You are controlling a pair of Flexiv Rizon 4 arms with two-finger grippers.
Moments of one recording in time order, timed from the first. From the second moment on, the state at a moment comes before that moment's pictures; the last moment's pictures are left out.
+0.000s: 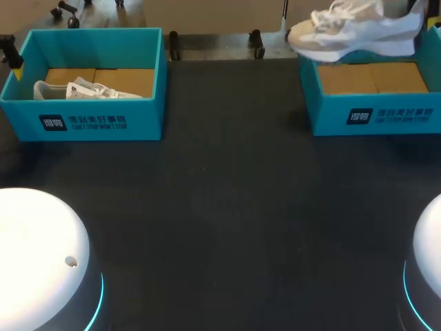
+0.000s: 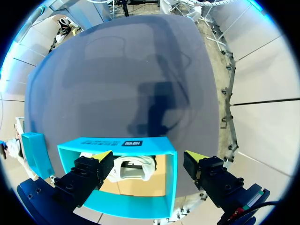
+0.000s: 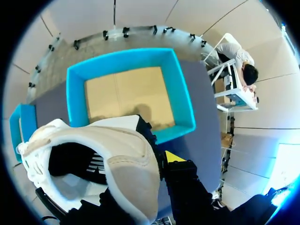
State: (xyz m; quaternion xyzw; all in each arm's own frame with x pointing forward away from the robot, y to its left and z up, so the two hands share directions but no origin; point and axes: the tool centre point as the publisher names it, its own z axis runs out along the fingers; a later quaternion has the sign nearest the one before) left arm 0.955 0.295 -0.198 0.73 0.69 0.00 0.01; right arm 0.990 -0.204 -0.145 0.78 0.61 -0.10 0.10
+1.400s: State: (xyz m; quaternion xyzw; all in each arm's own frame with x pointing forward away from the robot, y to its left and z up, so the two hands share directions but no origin) left arm 0.955 0.296 -0.198 0.73 0.69 0.00 0.01; right arm 0.852 -0.083 -0.224 0.79 0.59 -0.13 0.11
